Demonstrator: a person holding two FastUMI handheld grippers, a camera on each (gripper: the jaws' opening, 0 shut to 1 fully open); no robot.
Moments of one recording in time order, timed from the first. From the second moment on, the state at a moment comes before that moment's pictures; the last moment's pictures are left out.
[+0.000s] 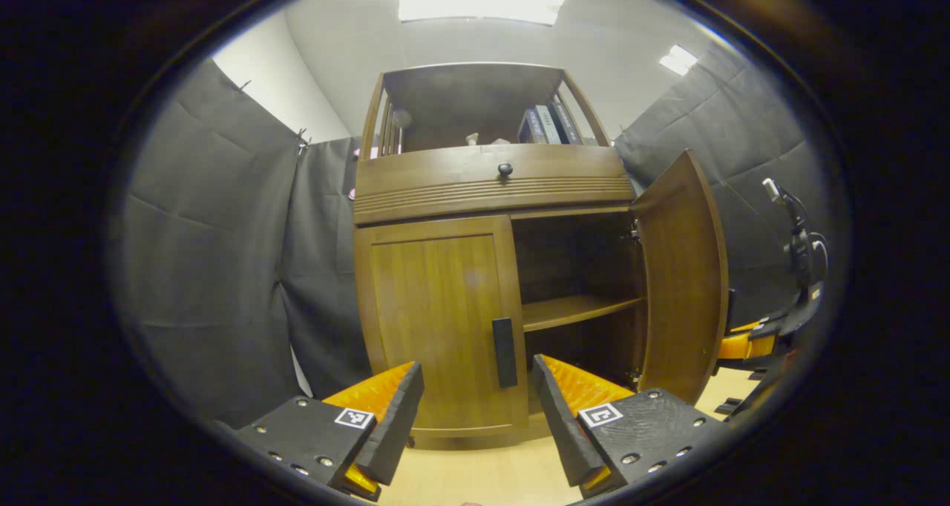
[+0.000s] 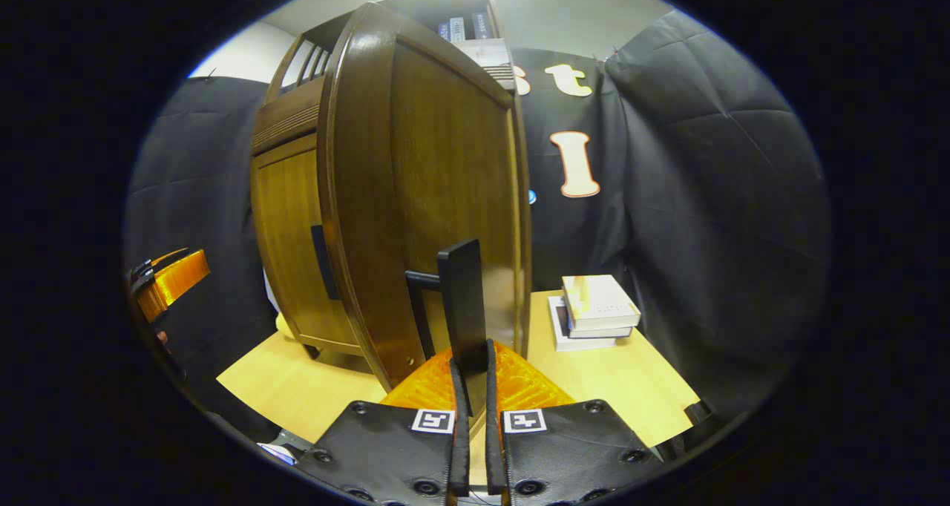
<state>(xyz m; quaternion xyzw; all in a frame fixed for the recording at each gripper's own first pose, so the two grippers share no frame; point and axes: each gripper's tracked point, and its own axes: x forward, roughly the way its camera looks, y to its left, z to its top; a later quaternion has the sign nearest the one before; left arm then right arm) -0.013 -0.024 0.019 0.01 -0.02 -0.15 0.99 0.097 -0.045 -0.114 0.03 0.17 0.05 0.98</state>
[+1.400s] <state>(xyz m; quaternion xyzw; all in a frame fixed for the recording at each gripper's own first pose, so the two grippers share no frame) 0.030 -0.044 -0.001 -0.01 0.03 -0.21 0.98 0.036 -0.172 -0.088 0.03 0.14 -0.12 0.98</state>
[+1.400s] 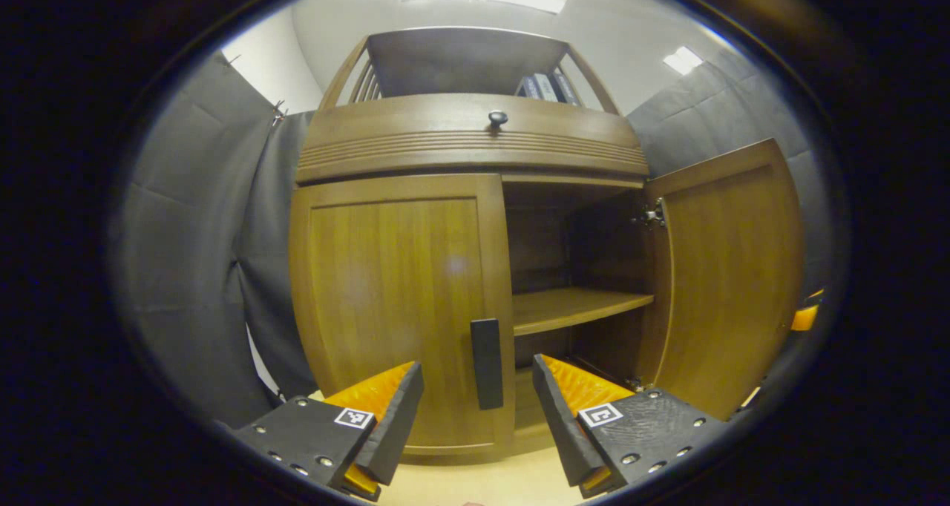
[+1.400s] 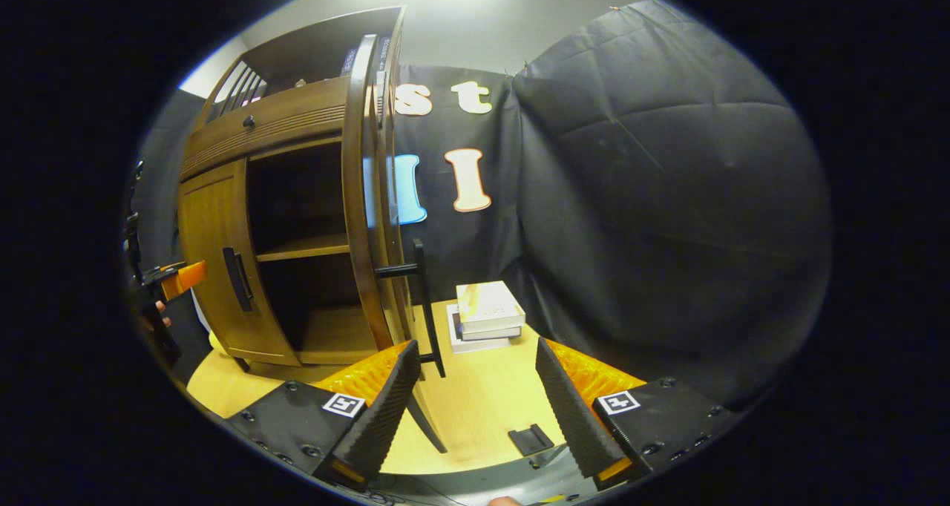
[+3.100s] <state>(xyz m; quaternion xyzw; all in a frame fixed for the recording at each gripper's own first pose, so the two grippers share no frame) 0.021 -0.044 -0.033 -0.02 0.11 -0.20 0.97 0.000 -0.144 -0.089 0.00 0.12 -0.10 0.99</state>
